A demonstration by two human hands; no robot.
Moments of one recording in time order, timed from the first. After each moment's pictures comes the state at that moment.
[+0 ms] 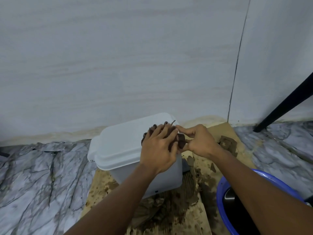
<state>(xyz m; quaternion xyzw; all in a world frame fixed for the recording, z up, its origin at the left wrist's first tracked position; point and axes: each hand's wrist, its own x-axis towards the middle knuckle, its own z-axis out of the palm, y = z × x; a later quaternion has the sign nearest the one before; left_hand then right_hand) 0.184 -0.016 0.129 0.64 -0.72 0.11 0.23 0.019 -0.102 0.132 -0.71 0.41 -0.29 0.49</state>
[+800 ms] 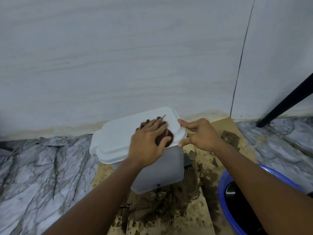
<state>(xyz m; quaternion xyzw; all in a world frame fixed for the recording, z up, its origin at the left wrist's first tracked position) 0.221 -0.002 0.136 0.66 -0.70 0.07 0.26 0.019 -0.103 0.130 -0.71 0.39 -0.30 0.51</state>
